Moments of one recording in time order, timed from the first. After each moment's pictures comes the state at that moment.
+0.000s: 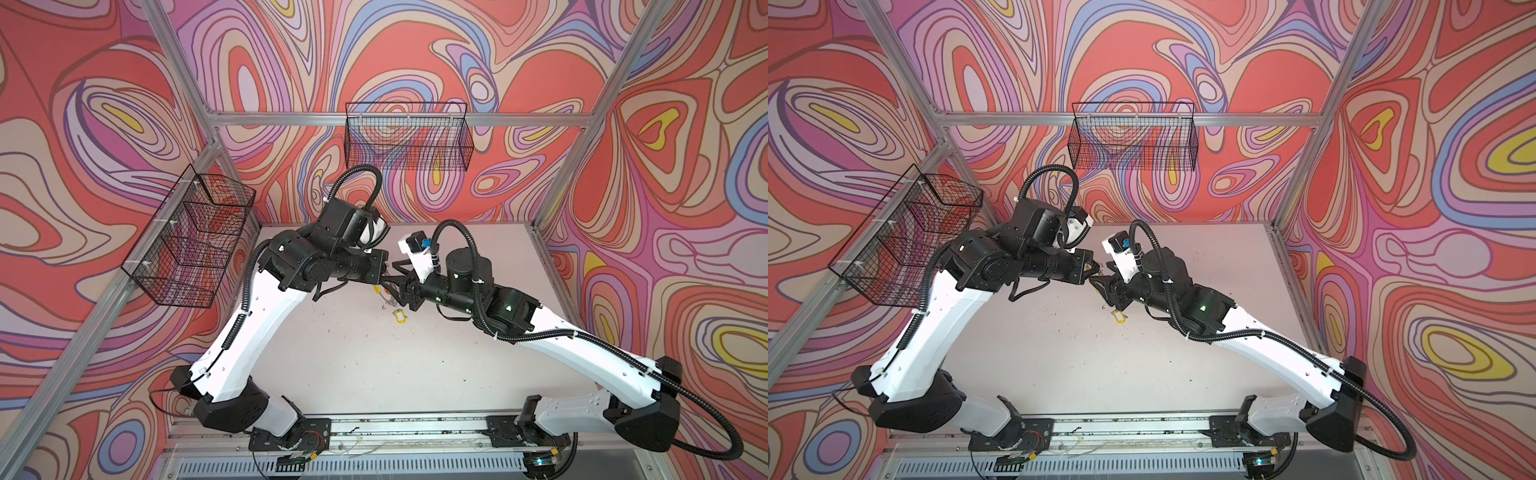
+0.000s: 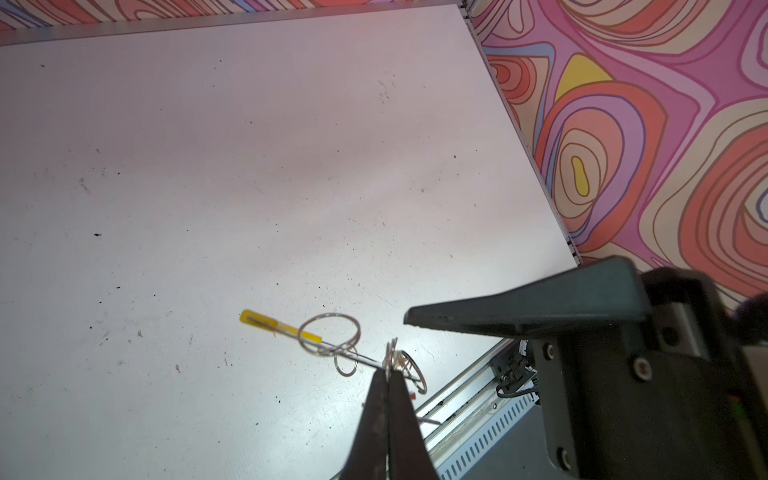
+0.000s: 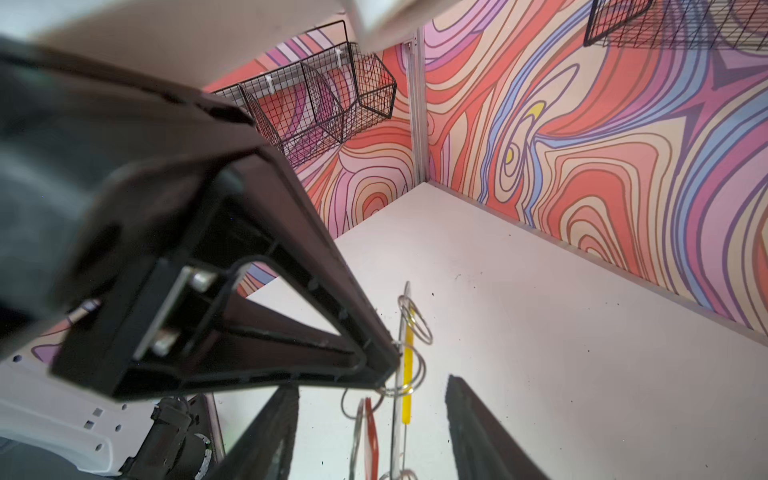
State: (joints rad) left arm -0.70 1.50 2.04 -1.35 0.10 -0.43; right arm 0.93 1.32 1.33 -0.26 -0.06 0.17
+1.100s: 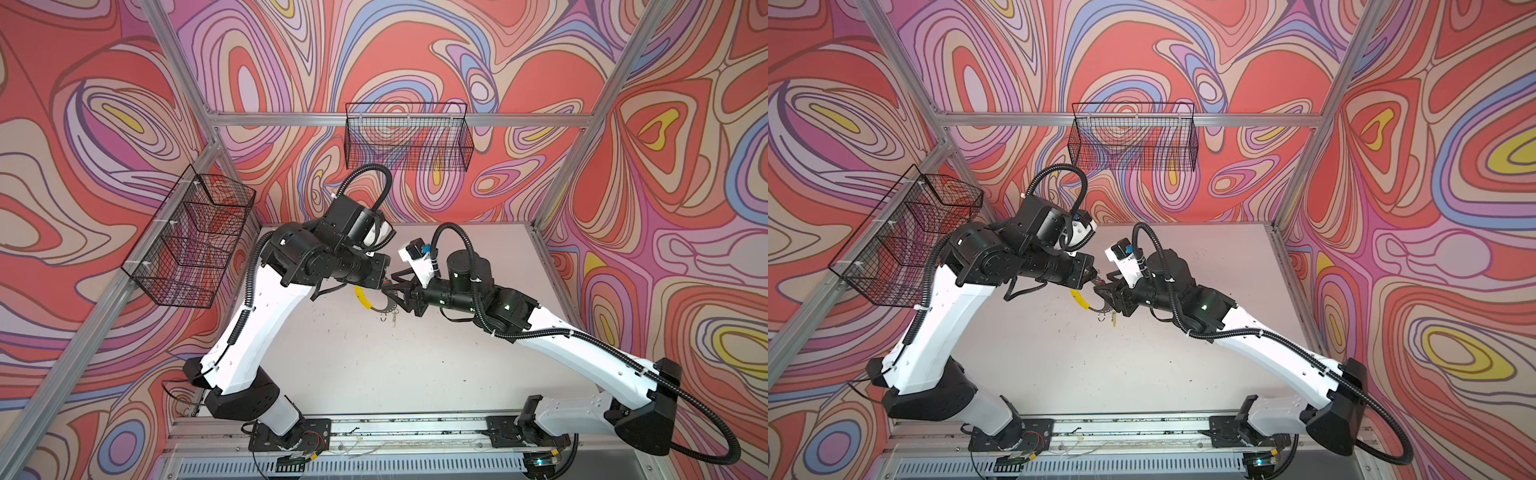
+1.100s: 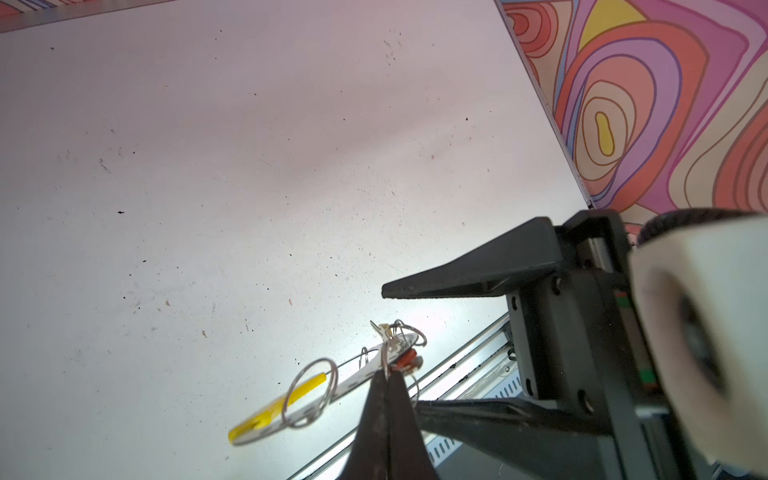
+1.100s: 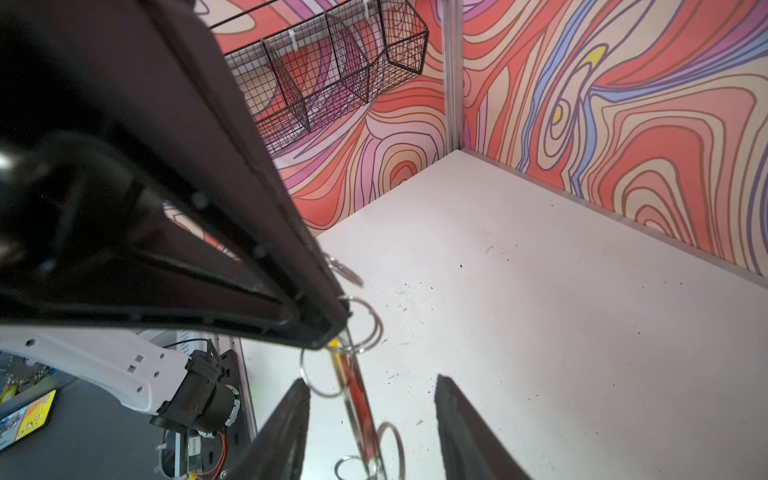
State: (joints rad) left arm -0.73 1.59 2.23 -1.55 0.09 -0.39; right arm 0.86 1.29 1.25 -0.26 -0.25 0.17
